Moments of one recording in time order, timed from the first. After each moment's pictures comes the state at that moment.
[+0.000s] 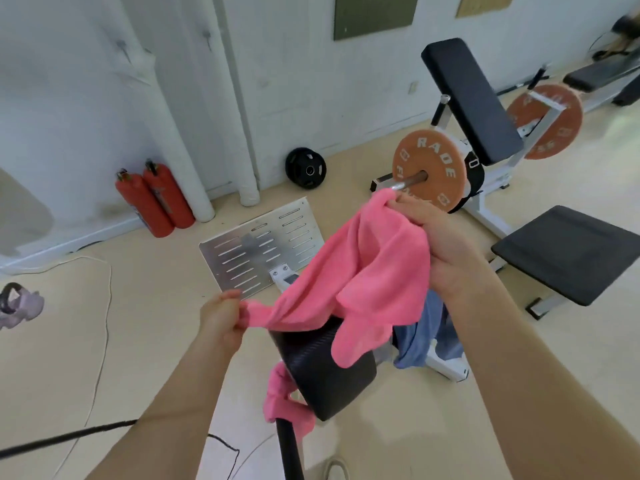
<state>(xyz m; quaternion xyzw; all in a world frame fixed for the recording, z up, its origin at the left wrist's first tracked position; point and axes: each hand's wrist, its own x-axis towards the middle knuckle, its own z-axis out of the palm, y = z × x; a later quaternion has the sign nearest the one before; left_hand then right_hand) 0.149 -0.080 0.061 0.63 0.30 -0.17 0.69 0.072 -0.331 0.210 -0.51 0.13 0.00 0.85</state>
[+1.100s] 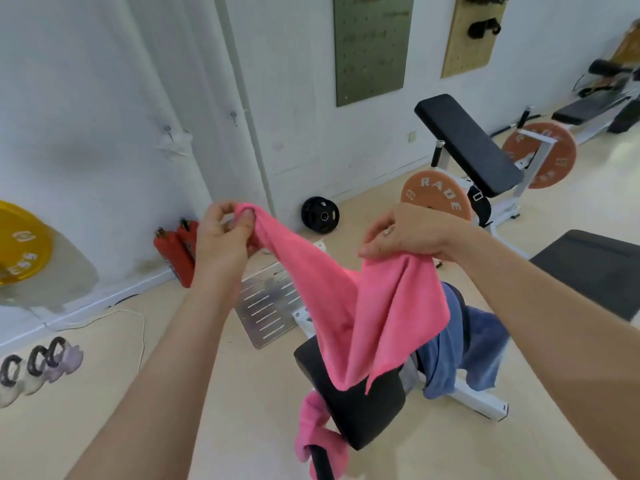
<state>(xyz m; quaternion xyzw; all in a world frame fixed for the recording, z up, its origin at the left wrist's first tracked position) 0.133 -0.071 0.243 0.70 -0.05 0.05 0.71 0.073 -0.320 0.257 -0.90 0.06 0.11 0.41</state>
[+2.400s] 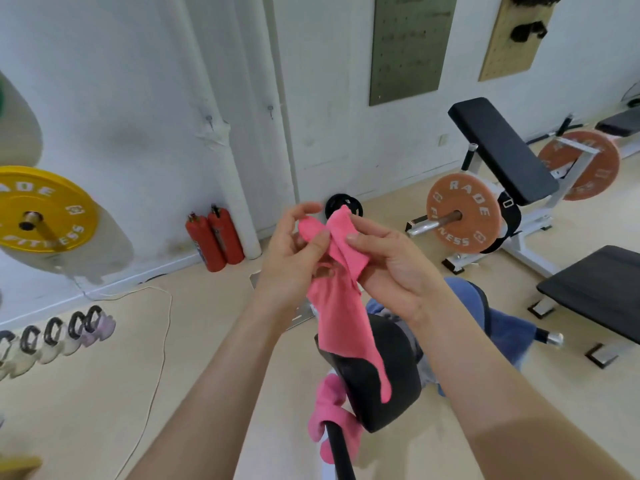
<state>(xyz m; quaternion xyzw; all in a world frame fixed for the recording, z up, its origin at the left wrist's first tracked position) 0.054 -0.062 0.243 0.65 -0.14 -0.07 0.74 0.023 -0.198 0.247 -0.36 0.00 0.07 0.93</state>
